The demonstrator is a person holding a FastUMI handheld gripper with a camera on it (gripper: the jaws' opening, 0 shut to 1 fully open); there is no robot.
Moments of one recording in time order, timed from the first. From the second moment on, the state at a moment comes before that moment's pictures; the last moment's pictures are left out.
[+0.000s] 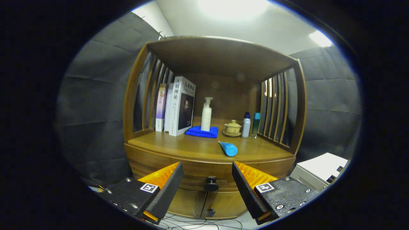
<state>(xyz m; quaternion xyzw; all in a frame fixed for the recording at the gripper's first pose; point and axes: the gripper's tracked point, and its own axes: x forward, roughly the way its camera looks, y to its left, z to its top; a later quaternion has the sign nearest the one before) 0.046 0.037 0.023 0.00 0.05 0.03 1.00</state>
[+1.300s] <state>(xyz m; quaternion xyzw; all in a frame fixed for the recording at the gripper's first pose) -0.039 0.050 0.016 0.01 0.01 0.03 1.00</state>
